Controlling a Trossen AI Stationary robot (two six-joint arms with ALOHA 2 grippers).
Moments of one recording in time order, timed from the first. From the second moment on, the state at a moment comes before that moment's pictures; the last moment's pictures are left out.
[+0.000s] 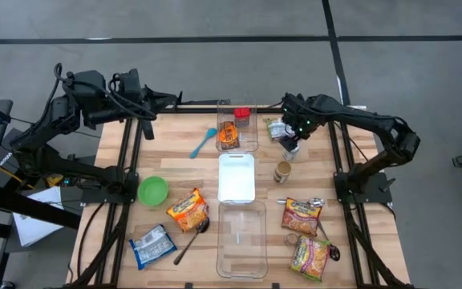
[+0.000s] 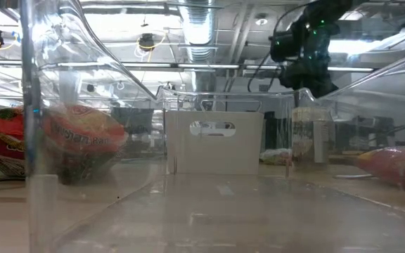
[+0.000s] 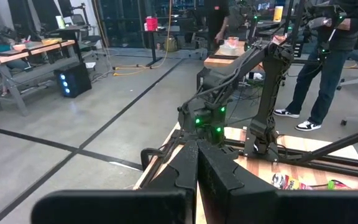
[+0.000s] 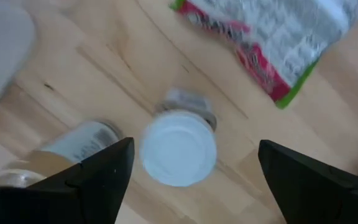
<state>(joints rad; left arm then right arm) 0.23 1.04 1.59 -0.68 -0.16 0.04 -0.61 1.49 1.15 -1.11 -0.03 0.22</state>
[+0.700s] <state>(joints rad) 0.23 1.04 1.59 -0.68 -0.17 0.02 -0.60 1.49 1.07 -1.01 -0.02 0.24</state>
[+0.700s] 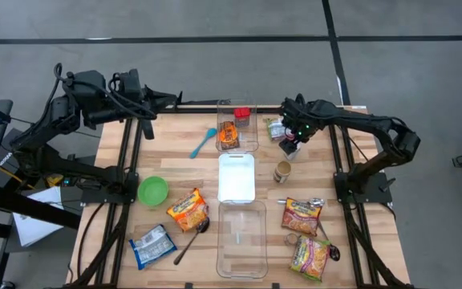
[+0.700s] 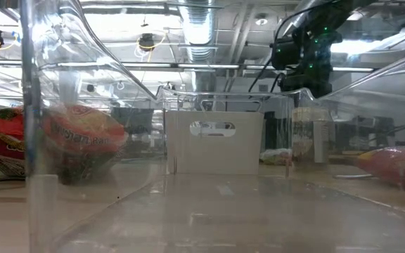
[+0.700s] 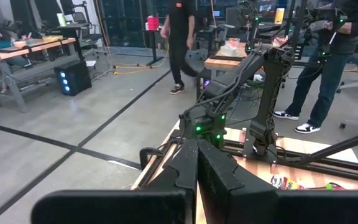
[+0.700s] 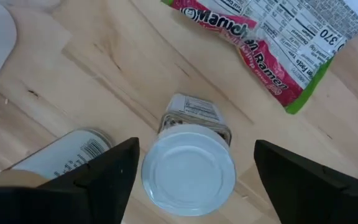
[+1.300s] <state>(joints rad) 0.23 1.04 1.59 -0.67 -0.16 0.02 -0.59 1.49 1.04 -1.03 -0.02 0.23</state>
